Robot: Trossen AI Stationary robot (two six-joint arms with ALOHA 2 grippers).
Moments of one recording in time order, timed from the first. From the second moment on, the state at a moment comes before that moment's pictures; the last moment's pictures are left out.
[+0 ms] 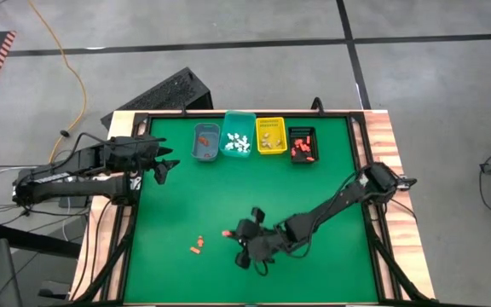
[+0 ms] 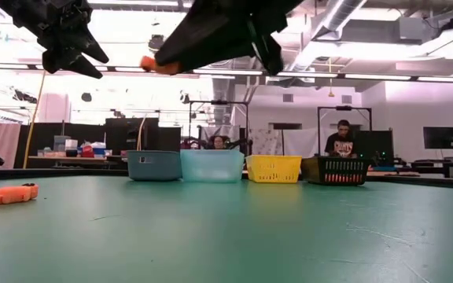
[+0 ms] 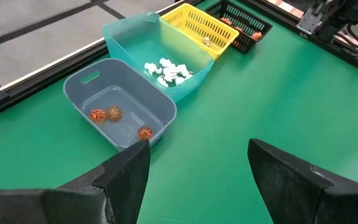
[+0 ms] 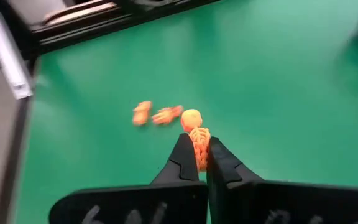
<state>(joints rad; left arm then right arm) 0.23 0.51 0.66 -0.64 -0.22 -0.40 0.47 1.92 1.38 -0.07 0.58 0.59</state>
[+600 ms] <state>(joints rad) 0.23 0.51 0.66 -0.64 -0.26 -0.41 0.19 1.70 1.38 -0.50 0.61 0.60</state>
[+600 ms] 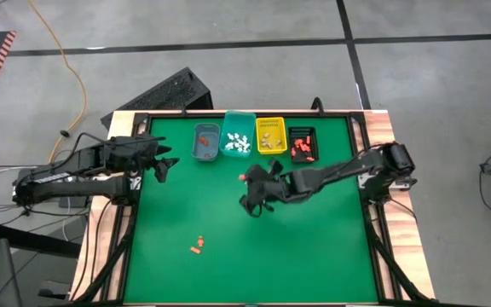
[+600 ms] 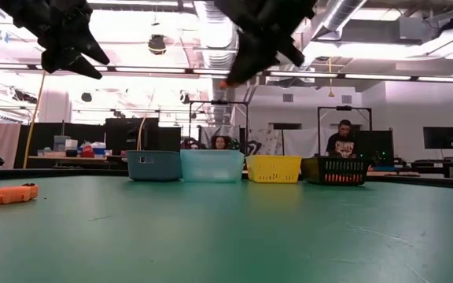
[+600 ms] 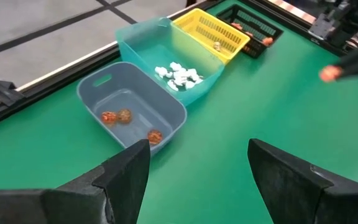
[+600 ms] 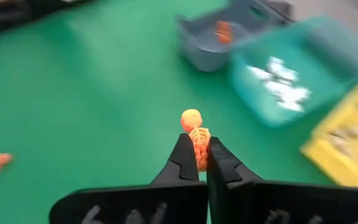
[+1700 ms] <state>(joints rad) 0.23 0.51 0.66 -0.64 -0.30 -0.41 -0.55 1.49 1.05 -0.69 0.24 0.44</state>
